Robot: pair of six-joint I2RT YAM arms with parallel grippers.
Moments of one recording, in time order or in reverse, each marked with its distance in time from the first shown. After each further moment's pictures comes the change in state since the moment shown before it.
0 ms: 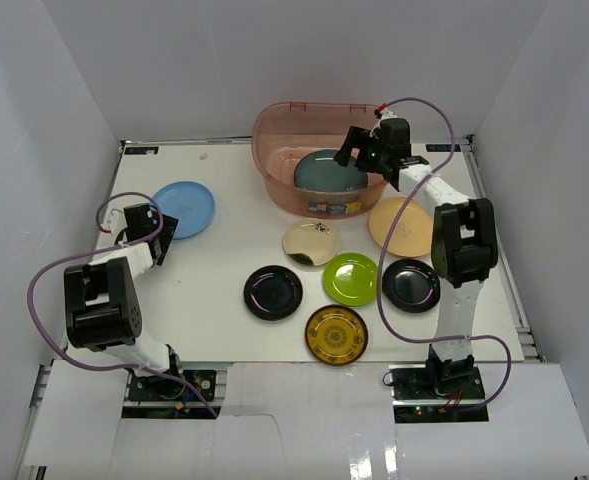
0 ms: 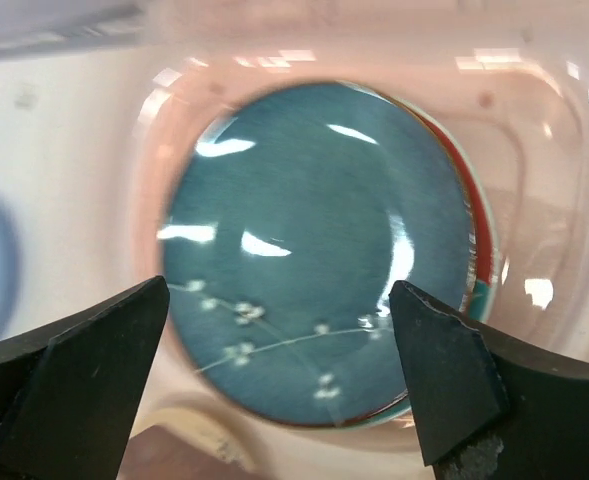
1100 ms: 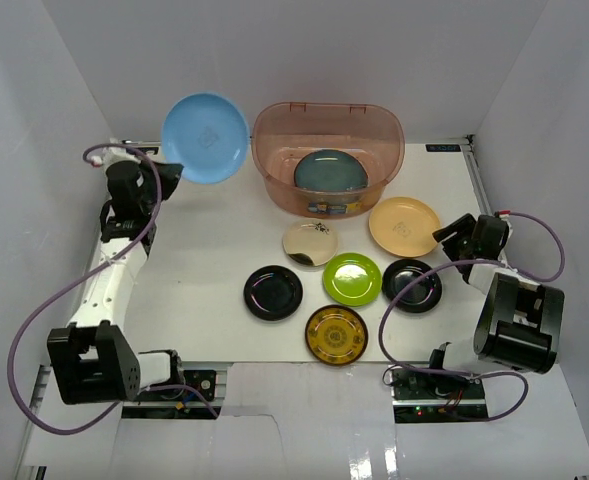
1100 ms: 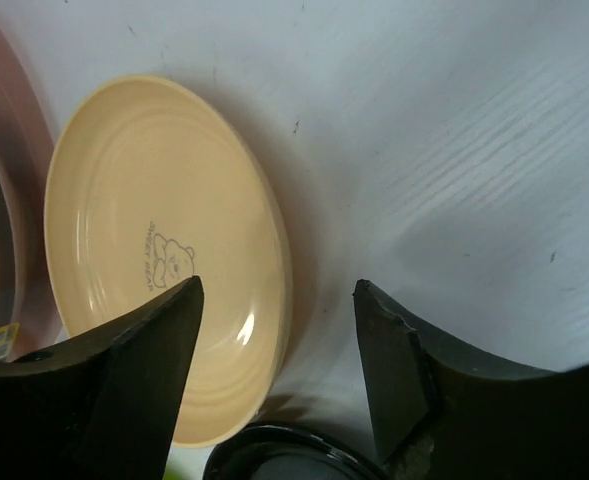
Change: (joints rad) left arm -0.099 -0.296 0.242 -0.009 0.216 0.117; right arm -0.525 -0.688 -1.075 0.256 0.086 0.263
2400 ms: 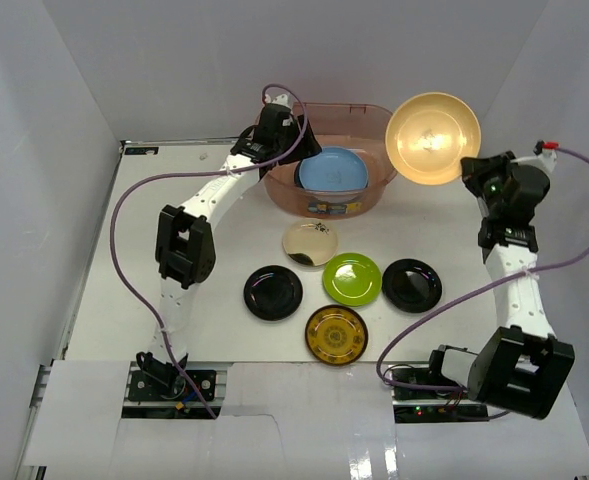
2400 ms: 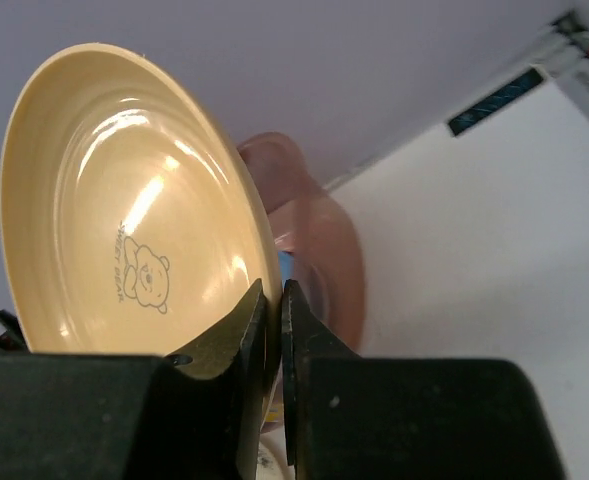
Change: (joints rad) left arm -0.570 0.986 1.162 -0.422 -0.046 0.283; right arm 0.013 -0.257 0.302 -0.016 -0.077 0.061
